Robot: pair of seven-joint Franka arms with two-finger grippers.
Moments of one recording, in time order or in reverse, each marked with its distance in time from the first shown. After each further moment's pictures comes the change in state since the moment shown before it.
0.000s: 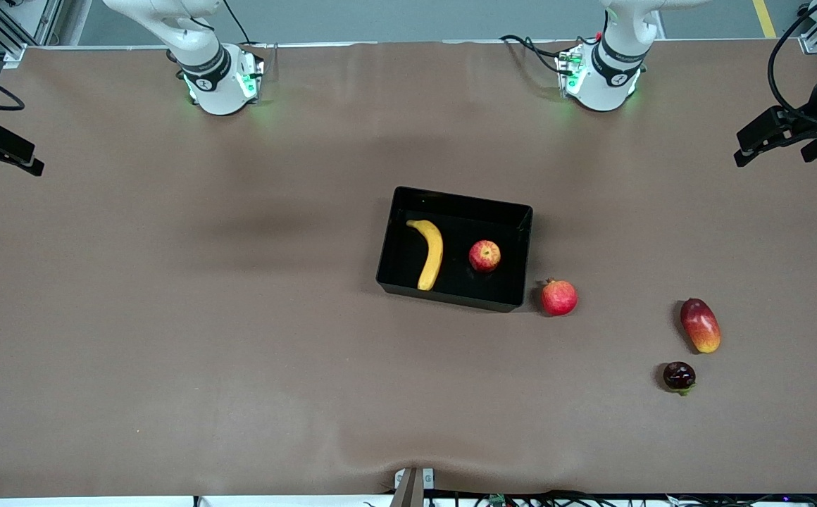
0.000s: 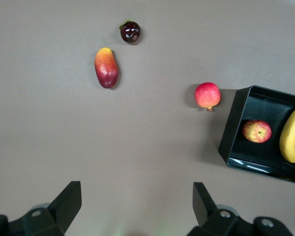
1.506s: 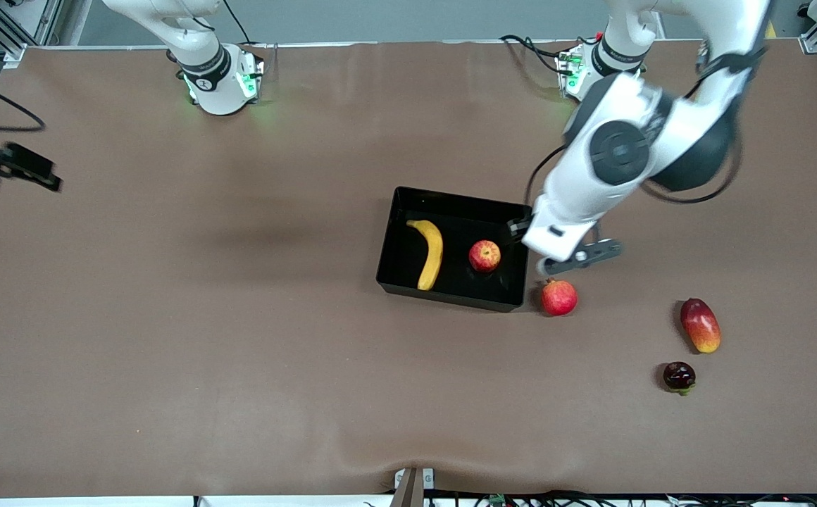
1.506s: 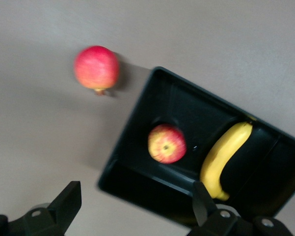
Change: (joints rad) left arm -0.302 0.421 -0.187 -0.075 -0.002 0.387 -0.731; right arm 0.048 0.085 0.012 -0.002 -0.002 0.059 -0.005
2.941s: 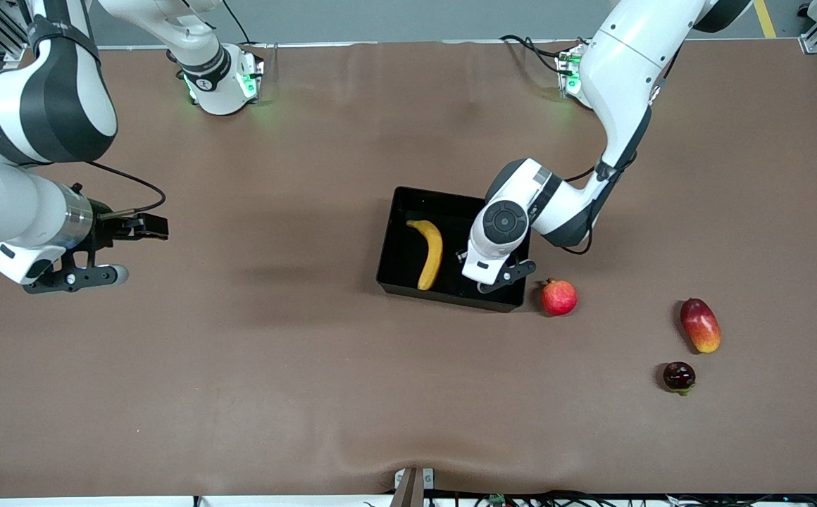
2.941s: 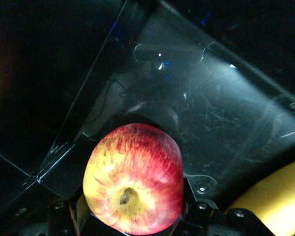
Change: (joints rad) left arm -0.096 0.284 0.002 -0.095 0.071 0.284 -0.228; right arm 0.137 0.210 0.000 0.047 -0.001 0.009 0.003
